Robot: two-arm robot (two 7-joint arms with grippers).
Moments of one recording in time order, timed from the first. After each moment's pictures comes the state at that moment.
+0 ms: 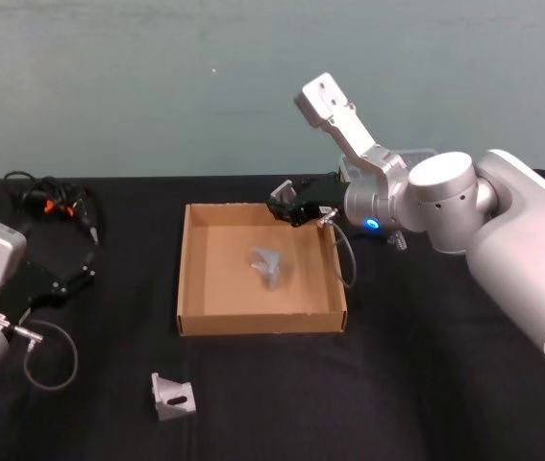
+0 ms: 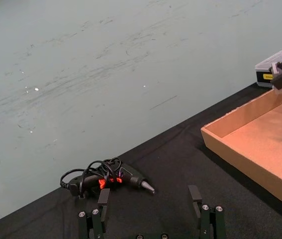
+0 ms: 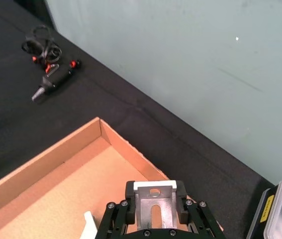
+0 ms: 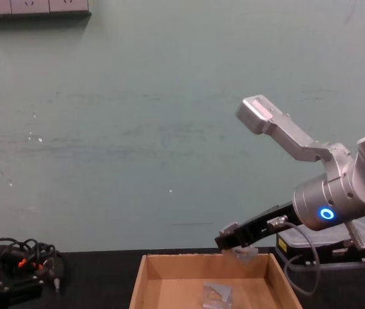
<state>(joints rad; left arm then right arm) -0.20 0.60 0.45 -1.41 -0.25 -0.12 0.03 0.86 0.20 -0.65 -0.84 0.24 0.36 0.44</state>
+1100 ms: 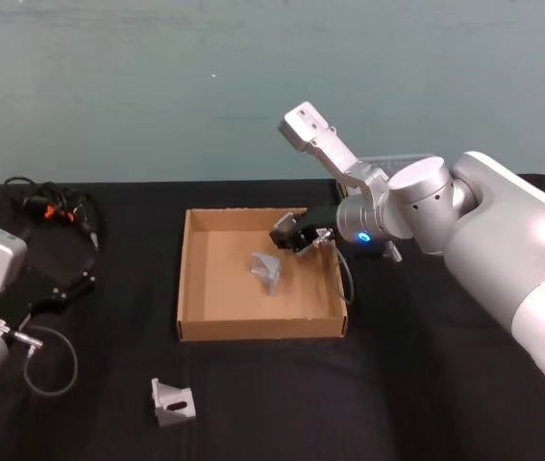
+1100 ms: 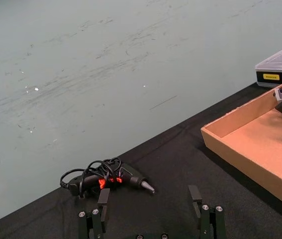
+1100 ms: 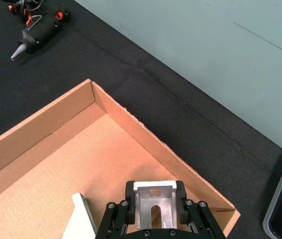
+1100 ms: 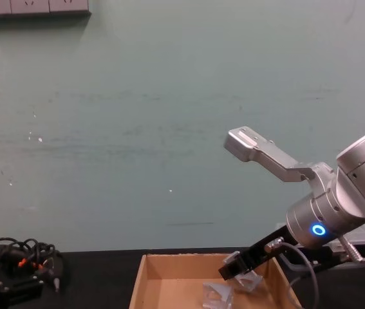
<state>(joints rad) -0.20 0.60 0.45 -1.41 -0.25 -0.12 0.03 0.96 0.10 -0.67 -0.60 0.15 0.40 0.51</state>
